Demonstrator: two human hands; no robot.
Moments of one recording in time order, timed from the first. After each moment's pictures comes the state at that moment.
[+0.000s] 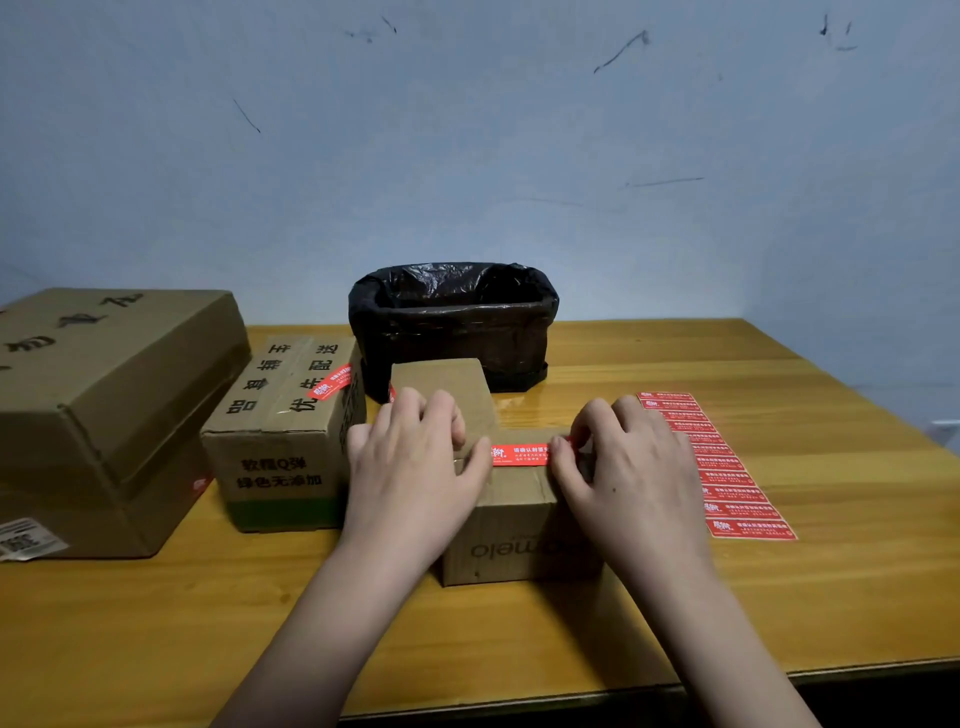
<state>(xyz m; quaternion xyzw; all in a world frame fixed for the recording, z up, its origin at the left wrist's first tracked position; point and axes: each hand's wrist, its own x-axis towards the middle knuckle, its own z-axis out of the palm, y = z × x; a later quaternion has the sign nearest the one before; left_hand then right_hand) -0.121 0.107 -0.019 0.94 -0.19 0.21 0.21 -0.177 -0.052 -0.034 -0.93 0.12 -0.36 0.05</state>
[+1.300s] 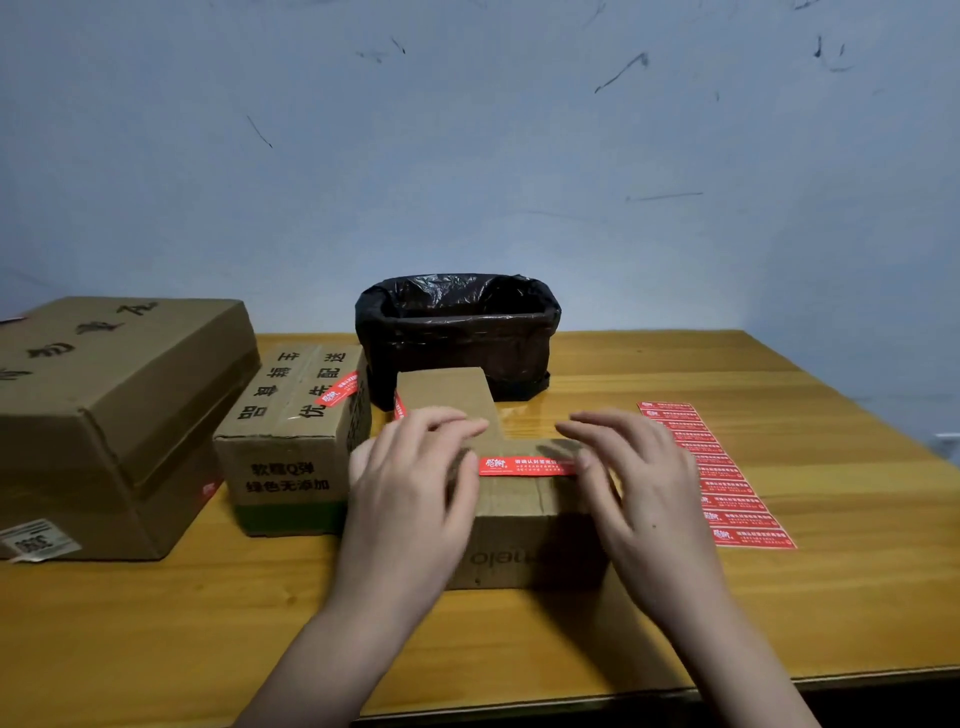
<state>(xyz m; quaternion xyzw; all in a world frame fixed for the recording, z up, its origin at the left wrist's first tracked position) -0.143 0.125 -0.029 0.86 -0.28 0.28 0.32 -0.195 -0.057 -0.039 -0.90 0.01 -0.39 0.21</state>
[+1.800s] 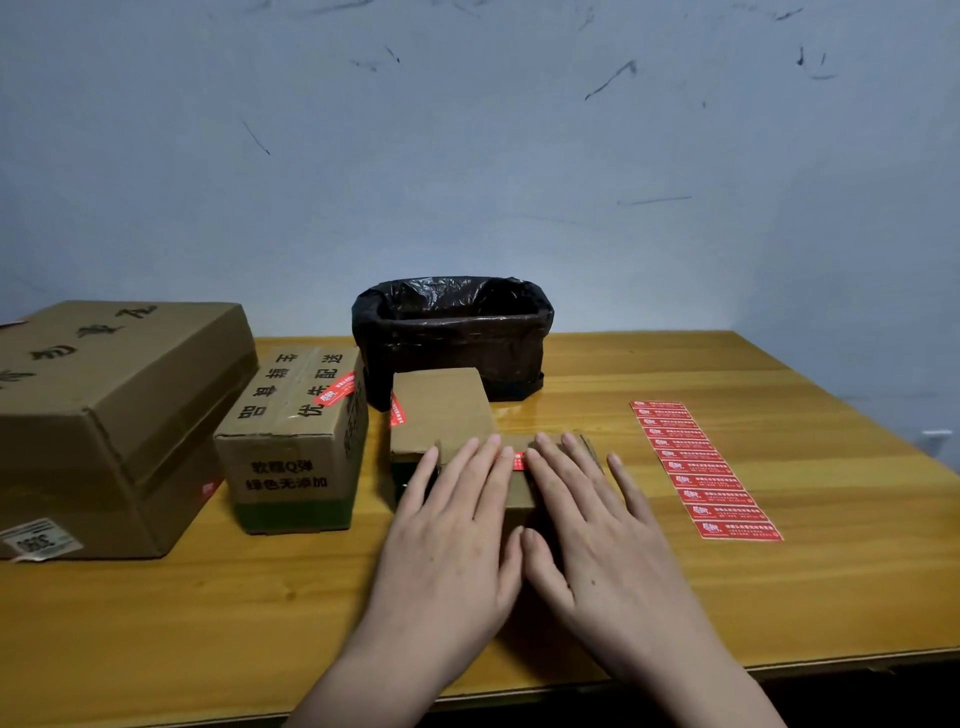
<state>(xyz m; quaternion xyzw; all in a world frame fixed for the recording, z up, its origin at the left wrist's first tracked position) -0.164 0.111 -0.052 0.90 -0.35 0.24 0.09 -0.214 -0.033 -0.059 -0.96 -0.01 -0.28 0.02</state>
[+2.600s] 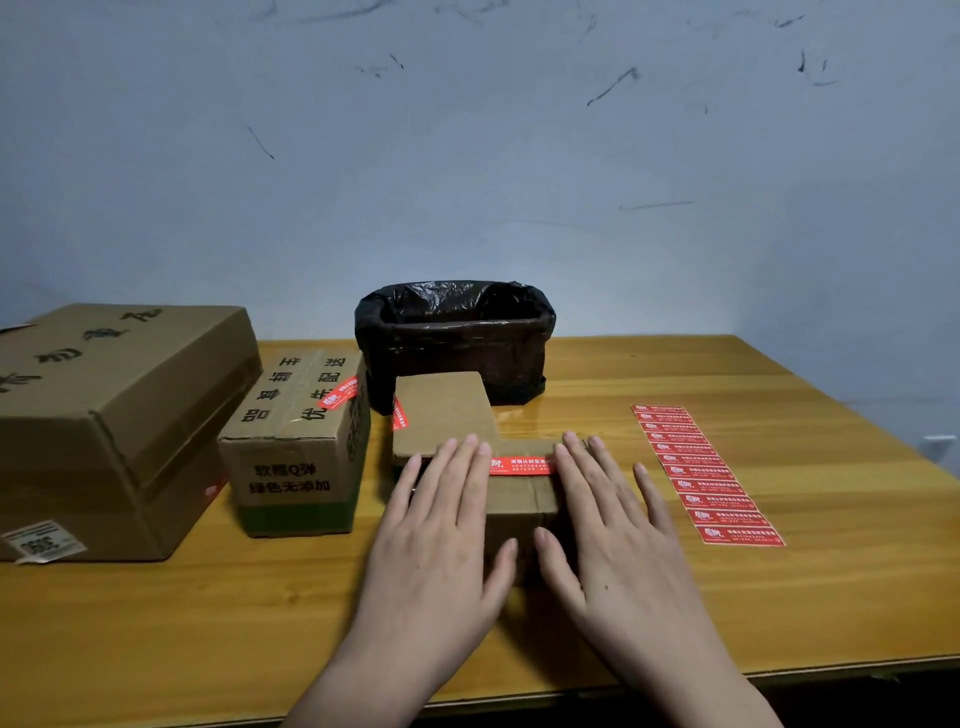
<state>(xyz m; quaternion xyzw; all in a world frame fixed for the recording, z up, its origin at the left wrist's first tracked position) -0.161 0.120 -0.056 0.92 -0.31 0.22 0.07 -0.216 -0.040 -0.064 -0.96 0.04 -0.29 0.01</state>
